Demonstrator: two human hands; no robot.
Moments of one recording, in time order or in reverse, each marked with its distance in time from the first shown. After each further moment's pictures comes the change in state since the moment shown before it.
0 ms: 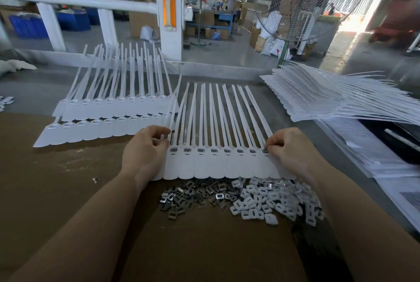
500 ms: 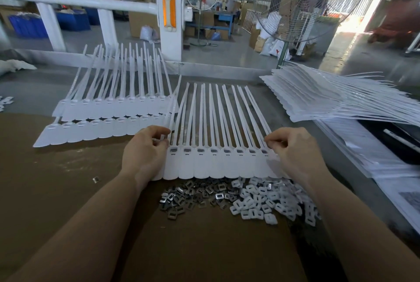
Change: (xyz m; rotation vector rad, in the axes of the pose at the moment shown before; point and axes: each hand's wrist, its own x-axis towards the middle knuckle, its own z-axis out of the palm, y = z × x) left_hand 0.000 -0.001 -0.001 0.010 -0.005 0.022; right_hand -0.019 -0.009 -0.001 0.084 0.217 -0.061
